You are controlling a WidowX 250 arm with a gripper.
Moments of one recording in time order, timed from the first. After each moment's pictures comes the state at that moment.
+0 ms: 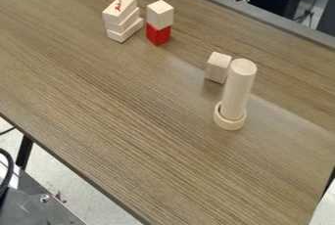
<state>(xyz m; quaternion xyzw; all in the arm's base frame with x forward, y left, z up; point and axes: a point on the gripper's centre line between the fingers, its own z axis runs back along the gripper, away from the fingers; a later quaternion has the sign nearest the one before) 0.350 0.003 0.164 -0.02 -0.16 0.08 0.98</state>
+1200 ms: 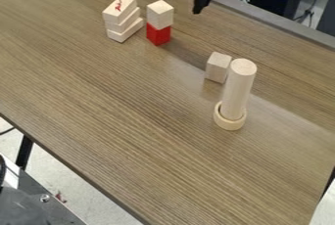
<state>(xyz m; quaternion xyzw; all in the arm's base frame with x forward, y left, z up) 0.377 0.069 0.115 0.08 -0.12 -0.01 0.99</state>
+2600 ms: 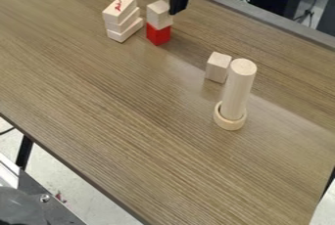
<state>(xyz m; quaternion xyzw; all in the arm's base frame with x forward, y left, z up) 0.393 0.110 0.085 0.06 -0.07 -0.11 0.99</state>
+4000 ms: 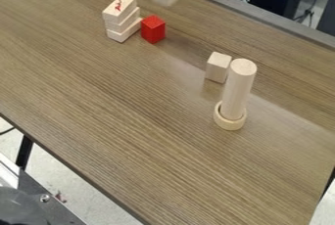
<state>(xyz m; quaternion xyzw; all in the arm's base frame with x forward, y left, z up) 0.405 0.102 0.141 0.04 -0.12 0.01 0.99</state>
